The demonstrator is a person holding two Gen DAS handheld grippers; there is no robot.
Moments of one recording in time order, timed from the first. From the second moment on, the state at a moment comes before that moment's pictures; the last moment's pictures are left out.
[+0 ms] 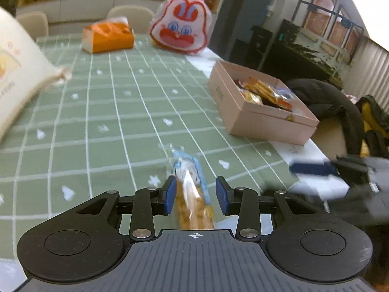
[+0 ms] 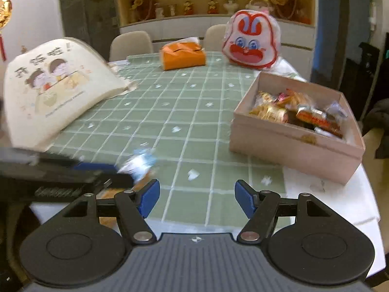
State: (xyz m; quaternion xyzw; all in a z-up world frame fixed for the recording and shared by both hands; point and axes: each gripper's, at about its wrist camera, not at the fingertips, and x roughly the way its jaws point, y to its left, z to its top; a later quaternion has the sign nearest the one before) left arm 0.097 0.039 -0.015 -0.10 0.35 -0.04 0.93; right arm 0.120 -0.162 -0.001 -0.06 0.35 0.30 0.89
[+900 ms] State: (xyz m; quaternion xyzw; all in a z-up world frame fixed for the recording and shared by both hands) left arm 0.104 0.057 -0.023 -0.11 0.36 -0.02 0.93; right arm 0.121 -0.172 -0.021 -0.04 0.36 0.27 0.89
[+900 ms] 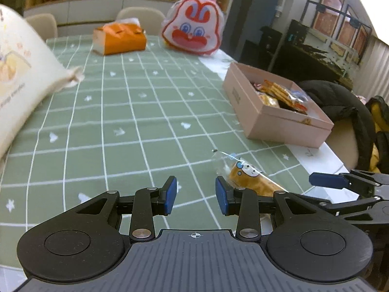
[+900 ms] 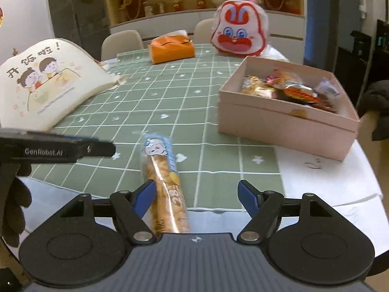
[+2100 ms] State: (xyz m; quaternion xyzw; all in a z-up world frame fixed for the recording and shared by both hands) left arm 0.191 -0.027 0.003 -0.09 0.39 -0.14 0.91; right arm 0.193 -0.245 0.074 -0.03 0.28 0.26 0.92
